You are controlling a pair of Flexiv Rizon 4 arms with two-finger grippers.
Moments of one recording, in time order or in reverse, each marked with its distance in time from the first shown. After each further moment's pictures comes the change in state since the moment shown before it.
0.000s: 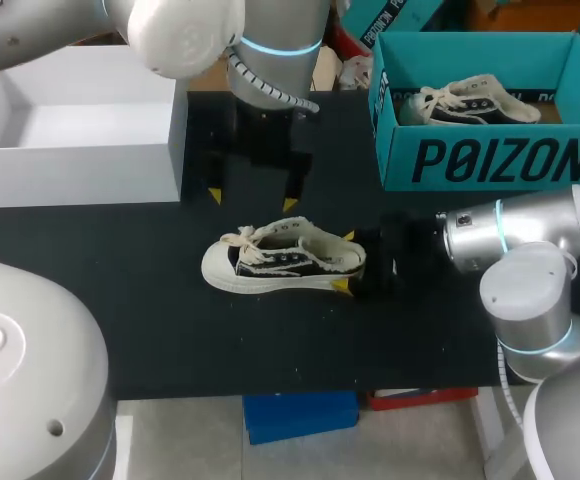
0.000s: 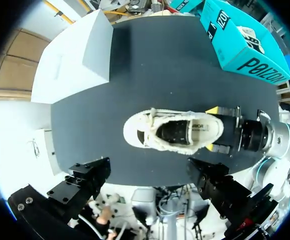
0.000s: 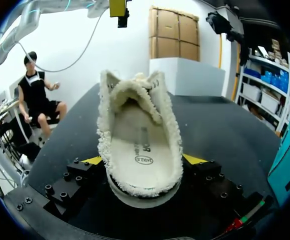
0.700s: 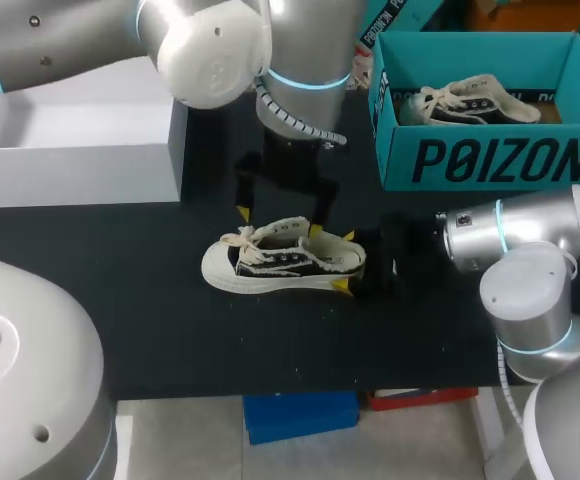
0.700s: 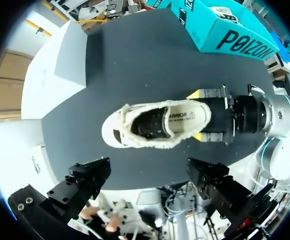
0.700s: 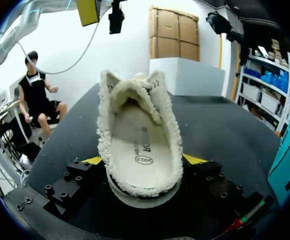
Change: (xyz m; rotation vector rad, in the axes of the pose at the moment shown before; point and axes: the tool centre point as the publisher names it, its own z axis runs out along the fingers) left arm 0.043 0.016 0.024 0.017 0.015 0.152; right arm 0.000 0.000 0.000 0.000 0.000 0.000
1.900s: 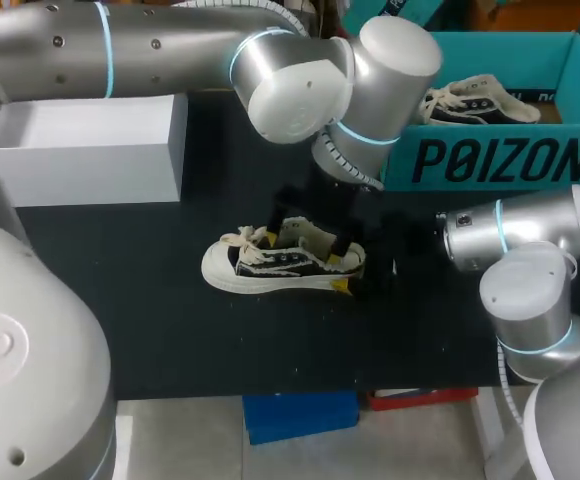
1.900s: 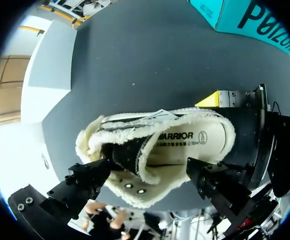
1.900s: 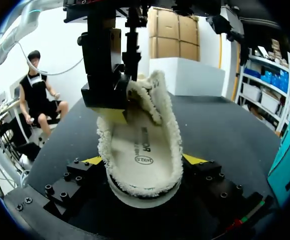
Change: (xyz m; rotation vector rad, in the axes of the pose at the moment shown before) left arm 0.037 -0.037 0.088 -0.068 -0.168 -0.012; right arm 0.000 0.000 0.000 0.000 0.000 0.000
